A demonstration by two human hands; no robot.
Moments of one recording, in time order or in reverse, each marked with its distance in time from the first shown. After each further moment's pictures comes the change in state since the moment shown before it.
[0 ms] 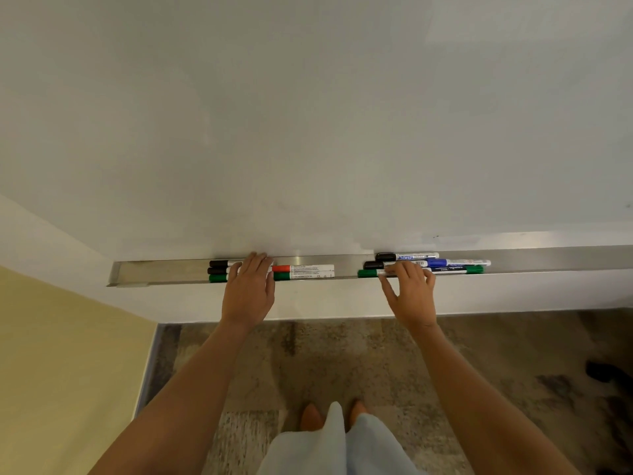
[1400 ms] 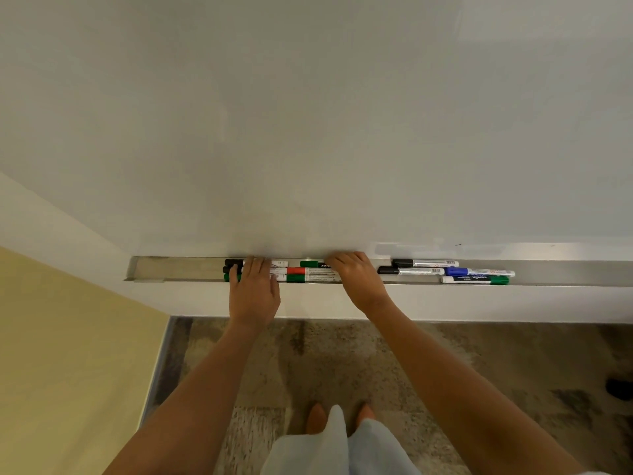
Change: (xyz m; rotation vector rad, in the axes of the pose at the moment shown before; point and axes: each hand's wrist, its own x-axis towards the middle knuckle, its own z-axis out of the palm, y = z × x) left_hand -0.001 -0.015 0.004 0.105 -0.084 -0.184; right_hand 0.053 -0.108 0.036 -0.004 -0.202 -0.478
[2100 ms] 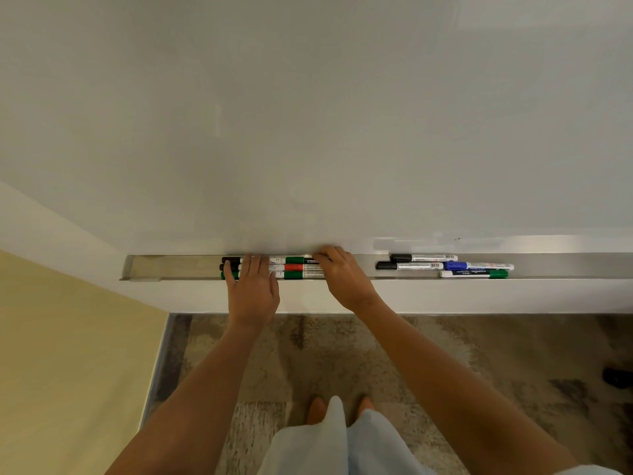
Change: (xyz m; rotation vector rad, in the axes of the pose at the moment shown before) left_hand -0.004 0.004 0.002 0.031 0.059 0.005; right_hand 0.005 -0.017 0.009 0.103 0.007 -0.015
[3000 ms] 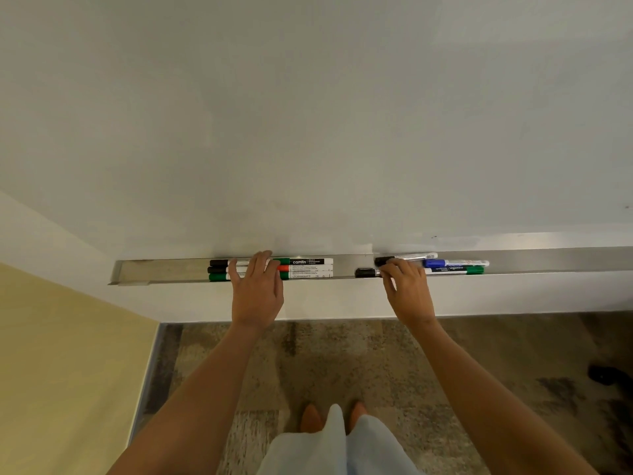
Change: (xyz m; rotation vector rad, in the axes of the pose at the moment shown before) left_hand -0.007 0.032 -0.008 -0.058 0.219 0.149; right_hand -0.100 0.086 -0.044 -0.116 0.273 0.344
